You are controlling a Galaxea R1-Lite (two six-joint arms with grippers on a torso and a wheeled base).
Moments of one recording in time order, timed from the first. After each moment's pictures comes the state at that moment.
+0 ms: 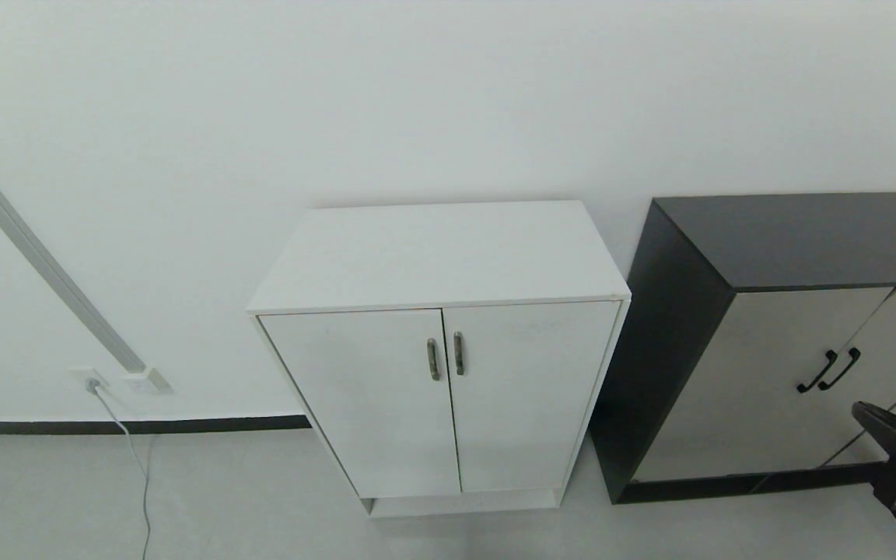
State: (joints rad) left arm 0.00 0.00 0.00 0.00 0.00 0.00; right arm 0.12 1.26 -0.02 -1.13 -0.09 -0.03
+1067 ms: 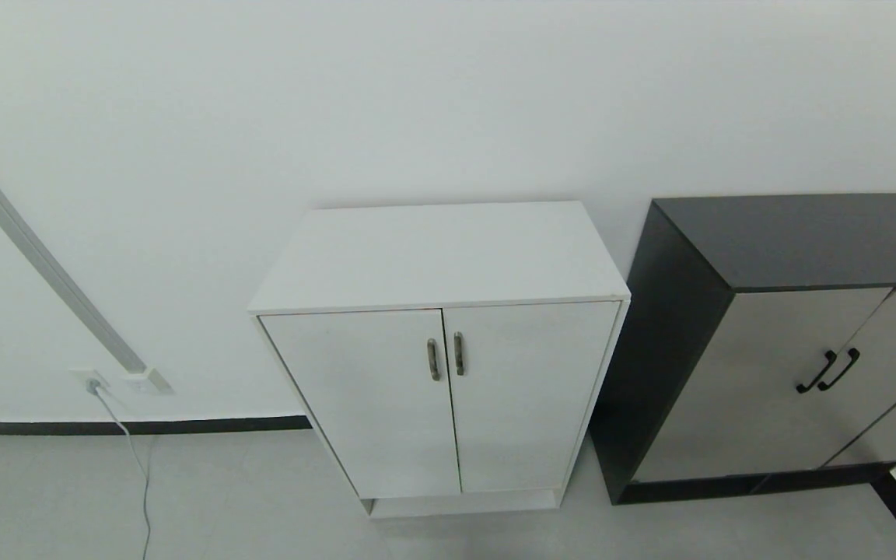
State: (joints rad) left arm 0.00 0.00 0.00 0.00 0.00 0.00; right arm 0.12 0.55 -0.07 -0.22 0.02 -0.03
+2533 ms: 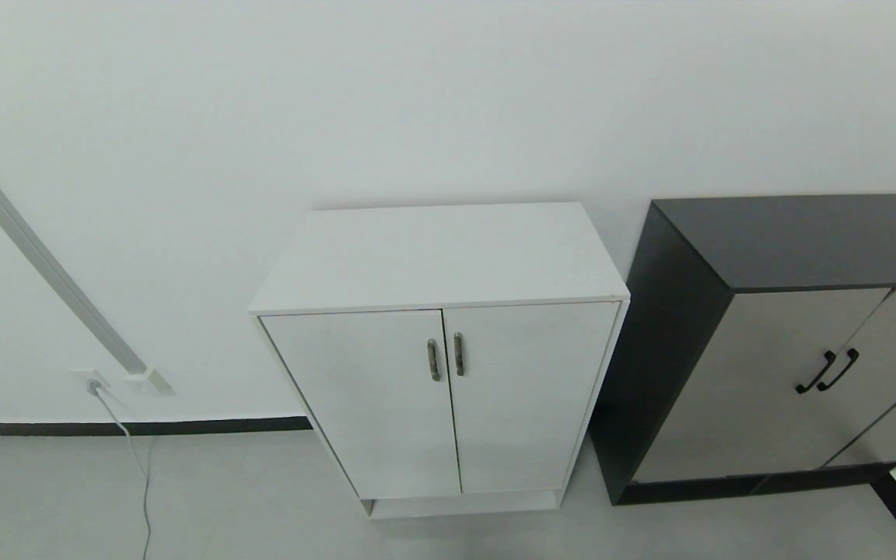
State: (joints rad) left arm 0.00 0.00 0.00 0.00 0.00 0.00; right arm 0.03 0.06 0.00 0.00 0.00 0.00
